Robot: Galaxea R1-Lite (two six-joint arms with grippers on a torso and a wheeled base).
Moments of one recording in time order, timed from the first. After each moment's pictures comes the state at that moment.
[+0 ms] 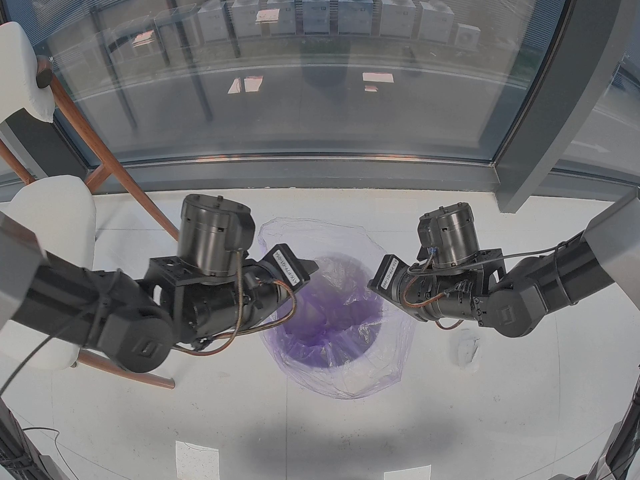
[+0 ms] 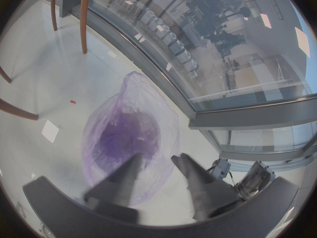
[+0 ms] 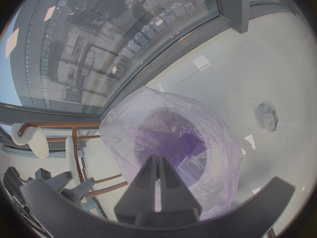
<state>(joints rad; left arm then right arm) -0.63 1.91 -0.97 -0.51 0.05 -0.99 0.62 2.07 -1.12 -0.37 -0.04 0.91</state>
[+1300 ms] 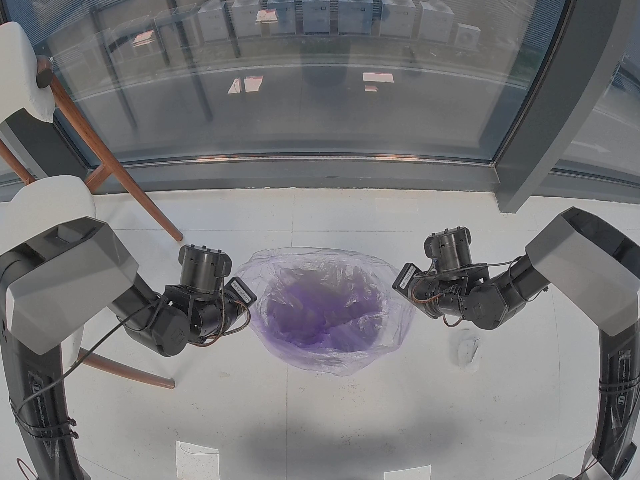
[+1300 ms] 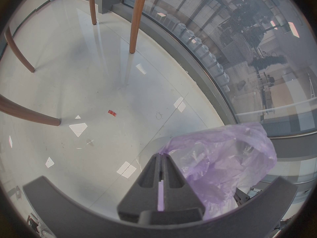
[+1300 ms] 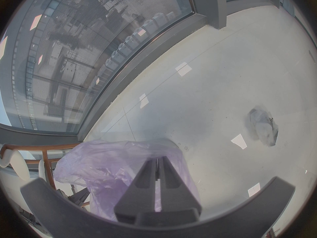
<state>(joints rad) -0.34 2.25 -0.98 -0.65 0.10 -0.99 0.44 2.34 -1.22 -0.50 -0.06 0.90</state>
